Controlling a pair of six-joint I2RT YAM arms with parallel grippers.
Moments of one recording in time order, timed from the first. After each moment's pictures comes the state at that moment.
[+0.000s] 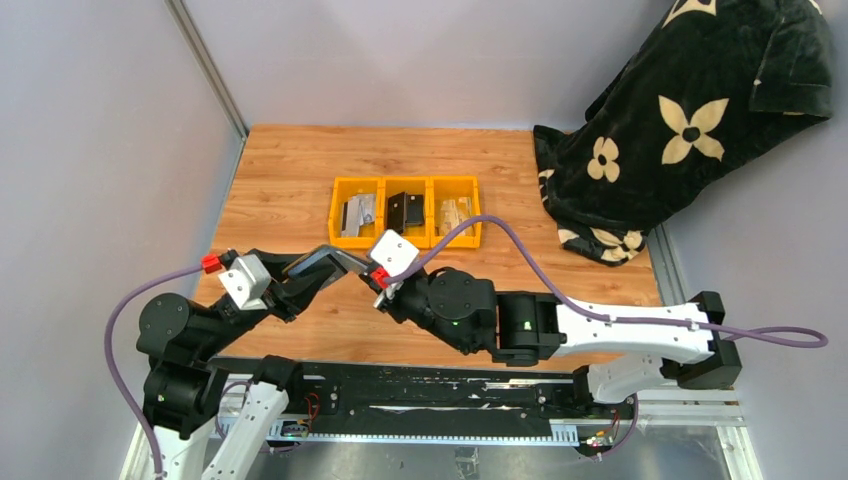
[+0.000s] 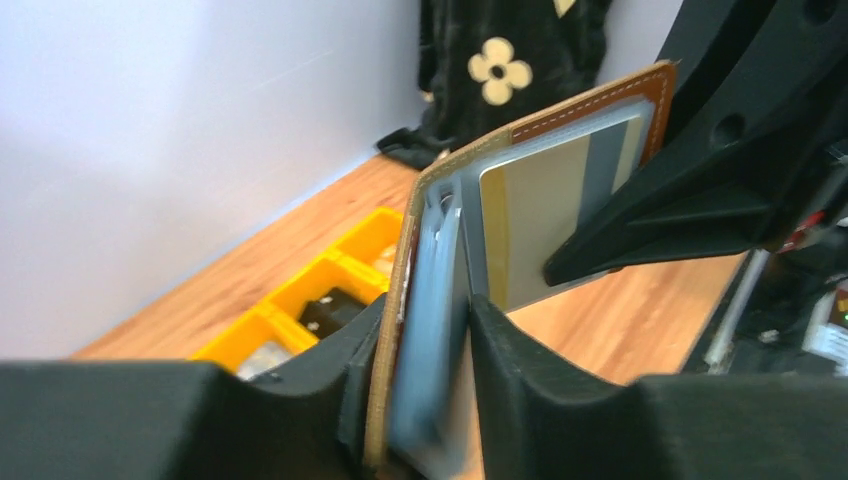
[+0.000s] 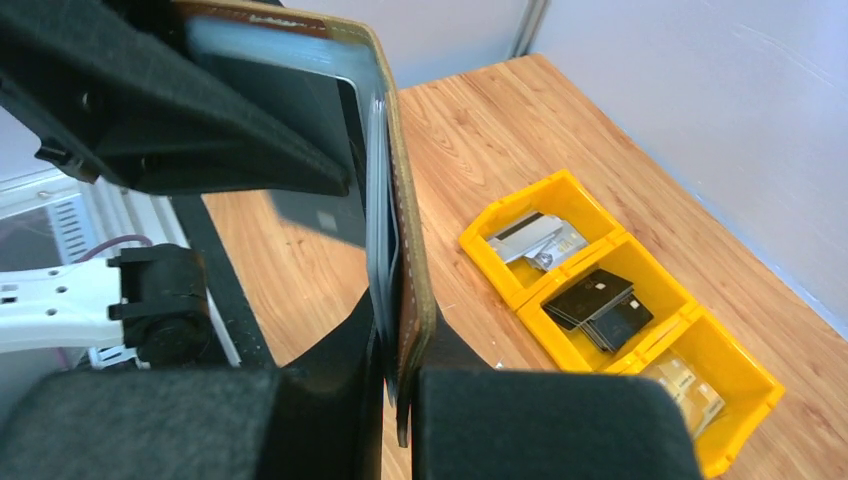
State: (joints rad) left arm -0.22 0.33 0.95 -0.47 0.63 0.07; right arm 1.54 1.35 1.41 -0.16 0.59 -0.11
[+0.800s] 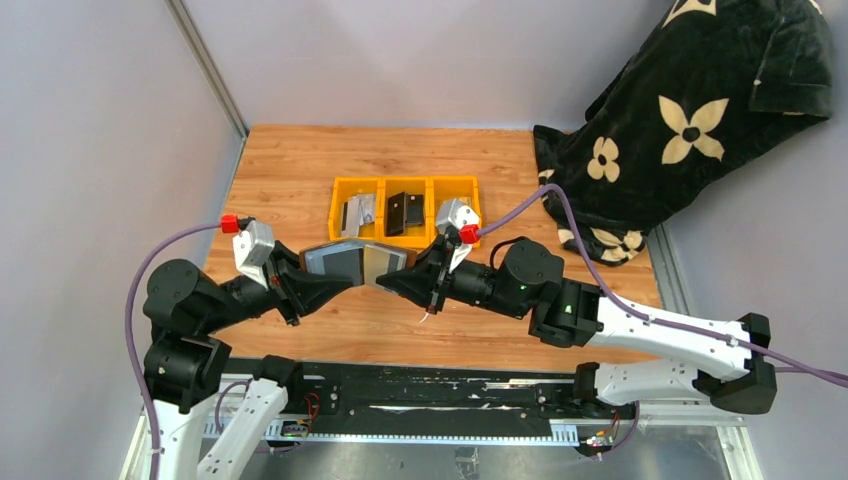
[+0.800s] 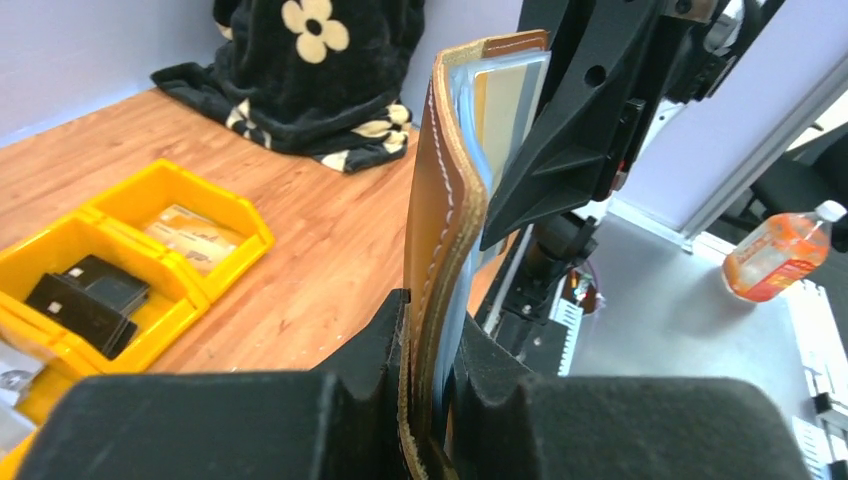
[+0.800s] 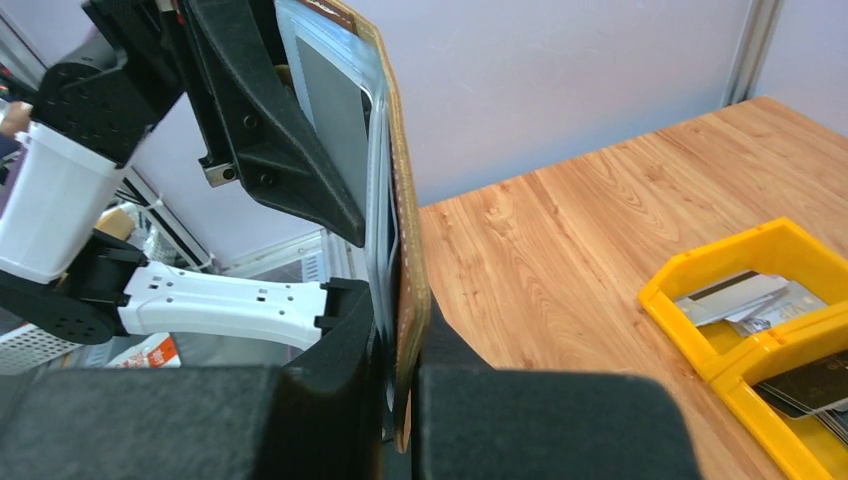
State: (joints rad) left arm -0.22 0.47 1.04 -0.52 0.91 -0.26; right arm 1.32 1.09 1.10 0.11 0.01 0.20
